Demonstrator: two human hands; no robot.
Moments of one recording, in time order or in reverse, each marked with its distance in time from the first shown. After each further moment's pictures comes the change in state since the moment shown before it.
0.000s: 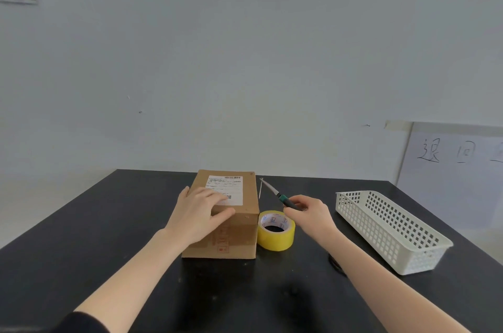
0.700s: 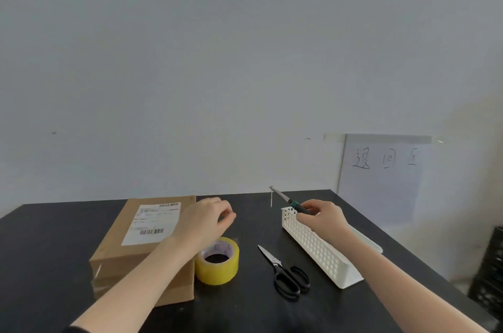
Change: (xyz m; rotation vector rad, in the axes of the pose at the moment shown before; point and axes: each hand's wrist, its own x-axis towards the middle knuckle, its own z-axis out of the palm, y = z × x) left_hand 0.084 0.115 0.028 -0.174 0.058 0.227; right_hand 0.007 0.043 -0.133 -0.139 0.240 0.129
